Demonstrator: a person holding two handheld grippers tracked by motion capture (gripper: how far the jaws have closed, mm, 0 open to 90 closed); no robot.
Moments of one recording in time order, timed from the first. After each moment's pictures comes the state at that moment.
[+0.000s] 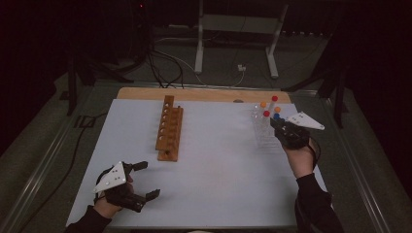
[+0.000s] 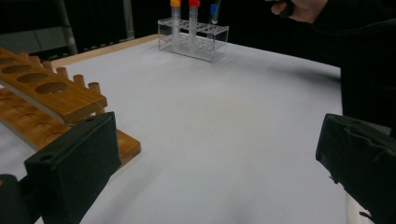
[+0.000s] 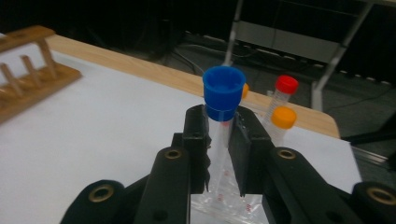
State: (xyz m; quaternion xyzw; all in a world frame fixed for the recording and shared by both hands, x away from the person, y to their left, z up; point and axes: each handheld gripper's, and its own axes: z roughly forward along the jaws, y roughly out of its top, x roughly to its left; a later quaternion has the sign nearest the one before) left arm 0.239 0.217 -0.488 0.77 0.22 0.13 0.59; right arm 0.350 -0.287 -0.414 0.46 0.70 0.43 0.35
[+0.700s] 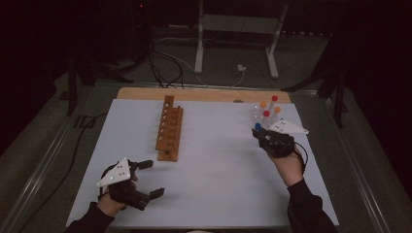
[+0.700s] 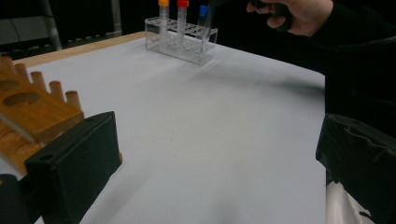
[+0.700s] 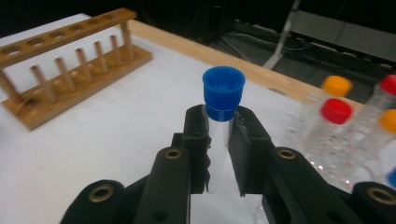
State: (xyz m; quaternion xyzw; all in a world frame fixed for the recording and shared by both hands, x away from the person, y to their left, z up) left arm 0.247 0.203 -0.475 0.77 0.22 0.10 0.59; right arm 0.330 -0.245 -0.419 0.40 0.75 0.44 0.28
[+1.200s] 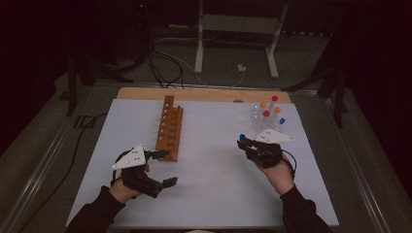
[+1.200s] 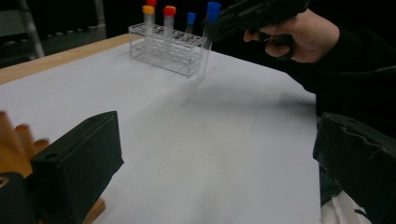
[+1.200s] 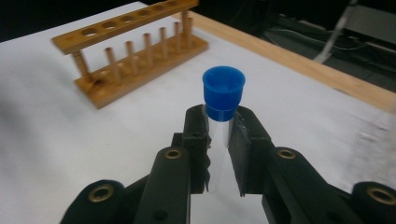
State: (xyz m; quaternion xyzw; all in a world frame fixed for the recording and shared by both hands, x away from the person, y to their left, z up) left arm 0.271 0.169 -0.445 0.79 0.20 0.07 0.58; right arm 0.311 -0.214 -0.429 0.35 0.79 0.45 0.23
